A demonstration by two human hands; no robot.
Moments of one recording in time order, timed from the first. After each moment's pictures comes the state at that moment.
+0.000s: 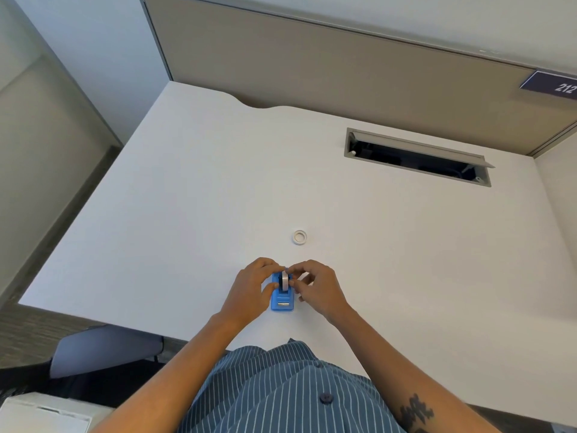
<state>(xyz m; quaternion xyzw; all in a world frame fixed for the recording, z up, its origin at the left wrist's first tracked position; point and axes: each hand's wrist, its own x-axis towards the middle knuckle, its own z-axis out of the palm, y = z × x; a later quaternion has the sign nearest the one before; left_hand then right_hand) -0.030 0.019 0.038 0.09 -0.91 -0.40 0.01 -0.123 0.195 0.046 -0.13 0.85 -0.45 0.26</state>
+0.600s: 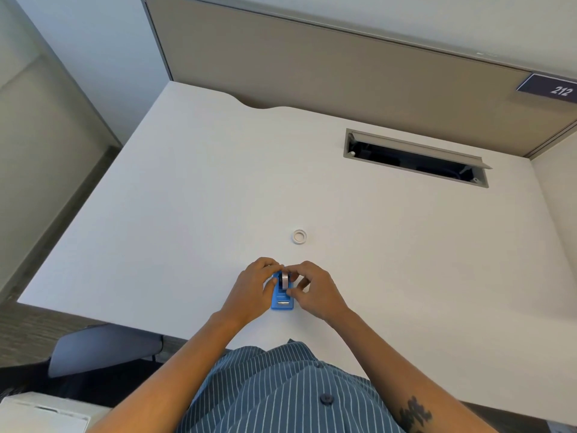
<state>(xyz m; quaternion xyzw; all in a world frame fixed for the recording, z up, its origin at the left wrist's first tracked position) -0.030 0.021 0.034 0.09 -0.91 -0.41 0.01 -0.117 0.199 0.045 -0.24 0.85 -0.39 0.26</state>
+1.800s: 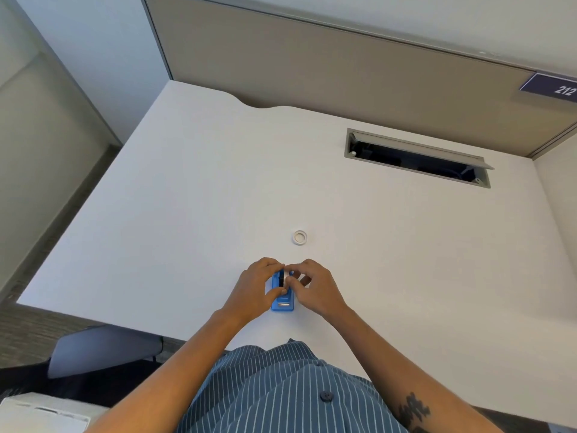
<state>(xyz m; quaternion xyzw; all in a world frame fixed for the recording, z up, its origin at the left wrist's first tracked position) -0.037 0.020 0.035 0.10 -0.90 -0.42 -0.03 -0.121 0.190 0.042 -0.19 0.86 -0.40 0.24</state>
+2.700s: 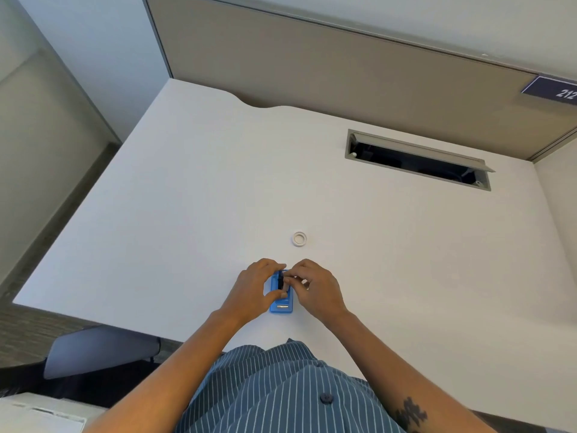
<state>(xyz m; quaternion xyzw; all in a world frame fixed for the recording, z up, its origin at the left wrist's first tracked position) -0.038 0.016 0.031 0.08 -0.90 -0.42 -0.03 -0.122 0.194 0.043 -0.29 0.88 -0.35 0.14</state>
